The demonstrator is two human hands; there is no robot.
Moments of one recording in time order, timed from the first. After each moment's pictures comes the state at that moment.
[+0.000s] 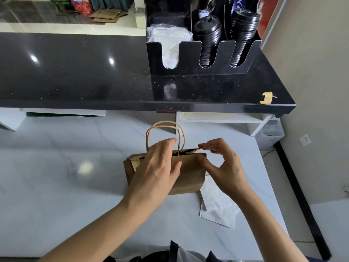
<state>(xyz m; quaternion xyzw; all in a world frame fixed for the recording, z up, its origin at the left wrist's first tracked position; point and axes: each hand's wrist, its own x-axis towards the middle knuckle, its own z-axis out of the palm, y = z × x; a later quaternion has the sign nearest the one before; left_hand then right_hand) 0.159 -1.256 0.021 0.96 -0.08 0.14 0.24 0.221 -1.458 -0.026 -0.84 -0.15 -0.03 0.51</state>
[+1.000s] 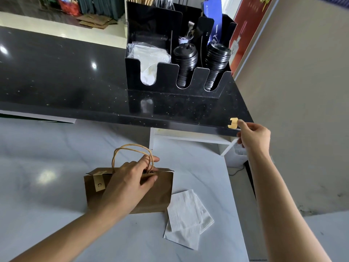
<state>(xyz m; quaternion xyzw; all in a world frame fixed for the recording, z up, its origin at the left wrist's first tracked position) 0.186 -1.269 0.007 0.93 -0.01 0.09 0.36 0.365 -1.567 0.053 -0.82 0.23 -0.12 0.52</state>
